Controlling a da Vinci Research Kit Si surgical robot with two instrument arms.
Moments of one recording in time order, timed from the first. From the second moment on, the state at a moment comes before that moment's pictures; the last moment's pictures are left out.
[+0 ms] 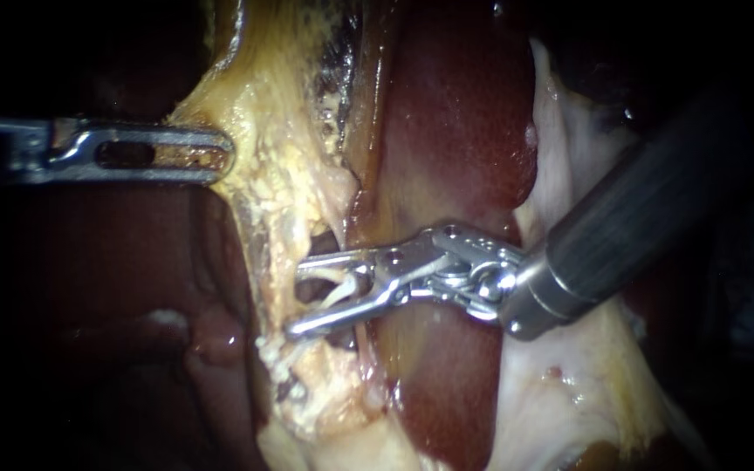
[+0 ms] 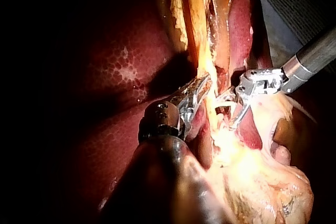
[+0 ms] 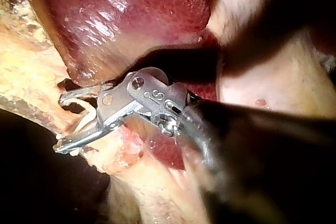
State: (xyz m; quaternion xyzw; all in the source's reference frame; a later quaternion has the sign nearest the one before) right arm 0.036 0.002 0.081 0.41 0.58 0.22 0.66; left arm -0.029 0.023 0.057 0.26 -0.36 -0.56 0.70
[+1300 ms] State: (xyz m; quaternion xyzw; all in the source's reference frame) right arm 0.034 0.003 0.076 0.49 0.61 0.23 0.58; left arm -0.028 0.023 0.057 0.26 -0.36 -0.56 0.70
